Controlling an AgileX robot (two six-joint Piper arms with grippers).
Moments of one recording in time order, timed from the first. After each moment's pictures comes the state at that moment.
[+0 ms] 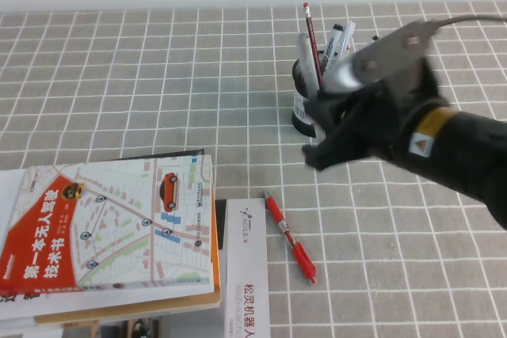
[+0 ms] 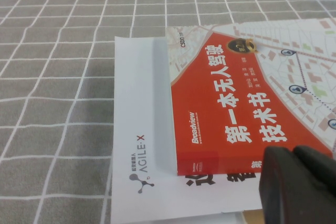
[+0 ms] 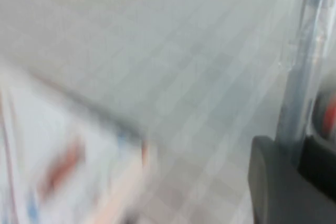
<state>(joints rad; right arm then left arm) 0.68 1.42 -0.91 -0.01 -0.05 0.05 -0.06 -0.01 0.03 -0.02 0.39 0.07</state>
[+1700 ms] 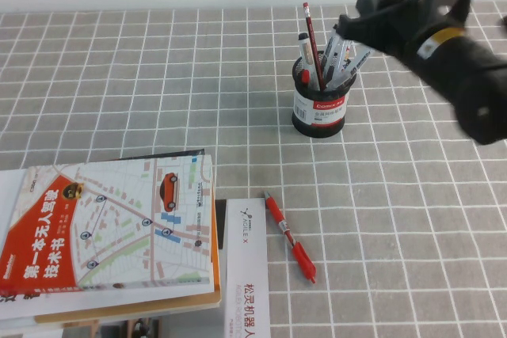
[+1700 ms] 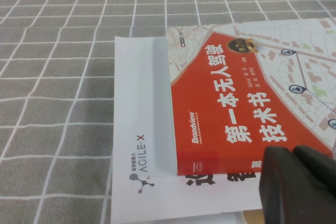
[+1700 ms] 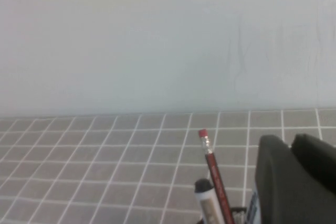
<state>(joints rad) 0.44 1.72 -1.13 0.17 -0.41 0.14 -0.06 -0.01 0.03 -0.02 0.39 0.07</state>
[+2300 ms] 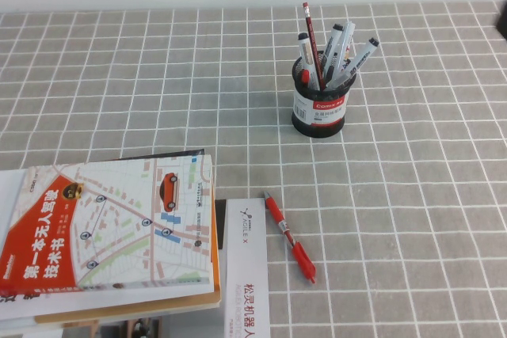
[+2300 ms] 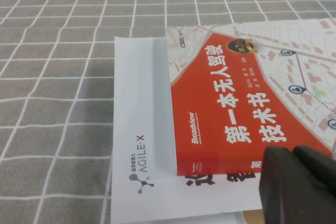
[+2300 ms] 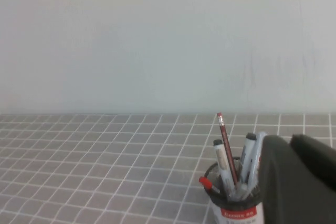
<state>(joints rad) 0.44 0.90 -0.76 0.14 -0.01 0.13 -0.06 -0.01 0.03 -0.02 0.39 0.07</state>
